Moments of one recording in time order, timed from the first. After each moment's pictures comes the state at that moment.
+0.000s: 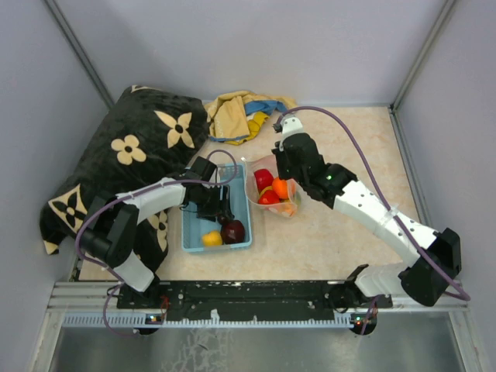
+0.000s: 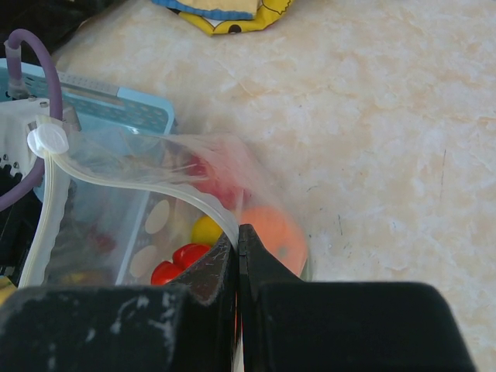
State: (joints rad) left arm -0.52 1.62 0.92 -0.47 0.23 -0.45; right arm 0.73 1.29 1.18 -0.42 0.31 0.18
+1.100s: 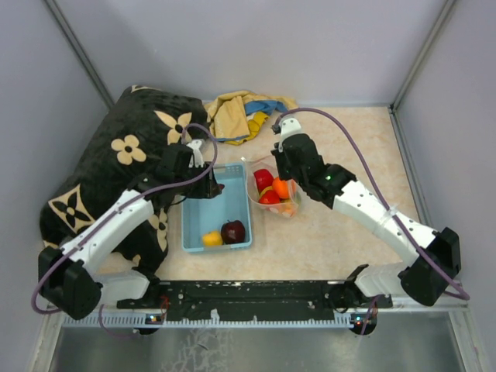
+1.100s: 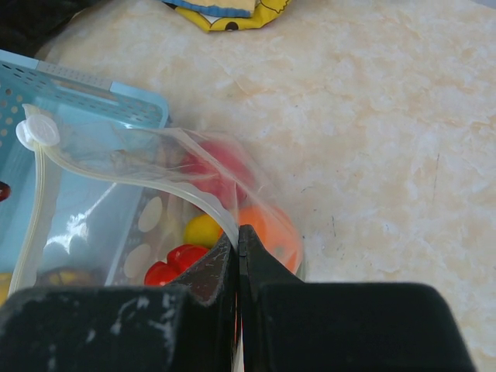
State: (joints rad) left arm -0.52 1.26 1.00 -0.54 0.08 -0.40; right arm 0.73 1.29 1.17 -0.41 0.31 0.15
